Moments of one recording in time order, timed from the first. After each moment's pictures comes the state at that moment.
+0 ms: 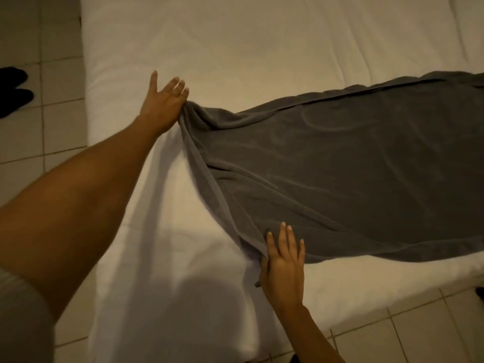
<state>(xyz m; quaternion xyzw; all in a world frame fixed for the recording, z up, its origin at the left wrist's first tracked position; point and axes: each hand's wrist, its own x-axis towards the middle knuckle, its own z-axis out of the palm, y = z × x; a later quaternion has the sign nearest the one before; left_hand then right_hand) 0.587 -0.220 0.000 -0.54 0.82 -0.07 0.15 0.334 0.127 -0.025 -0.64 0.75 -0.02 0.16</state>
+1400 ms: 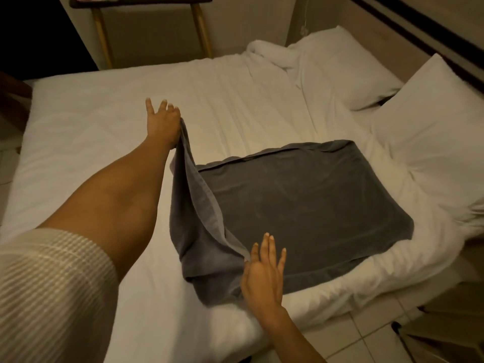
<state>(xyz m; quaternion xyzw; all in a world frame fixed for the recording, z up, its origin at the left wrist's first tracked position) 0.176 -0.225 0.221 -0.64 0.76 -0.10 0.09 -0.013 0.110 0.151 -0.63 0.76 0.03 0.15</state>
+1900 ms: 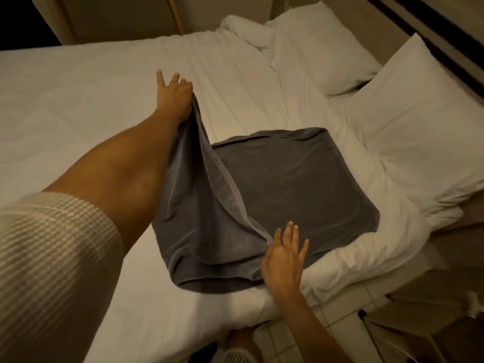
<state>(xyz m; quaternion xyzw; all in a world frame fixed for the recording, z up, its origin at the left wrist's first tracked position) -0.007 -0.261 0.211 -0.60 0.79 -0.08 0.05 -0.201 0.099 0.133 -0.56 0.82 -0.01 0.15</state>
